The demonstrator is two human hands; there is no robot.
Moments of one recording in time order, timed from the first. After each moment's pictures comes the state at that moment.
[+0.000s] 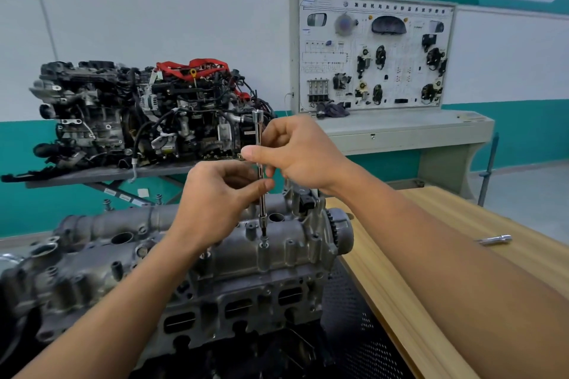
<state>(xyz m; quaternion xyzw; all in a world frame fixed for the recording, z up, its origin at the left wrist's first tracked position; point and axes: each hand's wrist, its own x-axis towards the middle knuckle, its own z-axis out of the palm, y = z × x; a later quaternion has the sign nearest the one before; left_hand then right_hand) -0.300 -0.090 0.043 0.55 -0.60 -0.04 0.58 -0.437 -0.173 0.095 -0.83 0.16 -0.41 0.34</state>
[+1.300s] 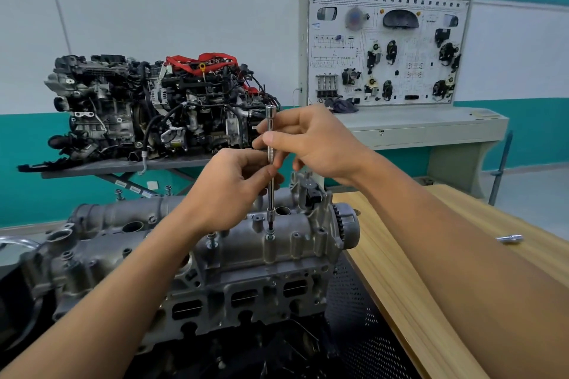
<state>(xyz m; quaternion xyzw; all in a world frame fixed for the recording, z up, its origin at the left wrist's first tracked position) -0.300 -0.088 0.054 0.56 -0.67 -0.07 0.49 -0.447 -0.172 0.102 -0.83 0.15 -0.38 0.38</state>
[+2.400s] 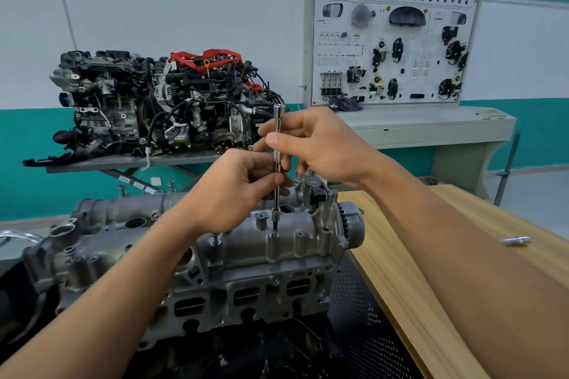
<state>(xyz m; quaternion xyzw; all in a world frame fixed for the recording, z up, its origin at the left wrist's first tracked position) -0.297 -0.085 0.053 0.52 -0.70 -0.14 0.47 -0.449 -0.174 0.096 -0.85 0.13 -0.36 0.37</state>
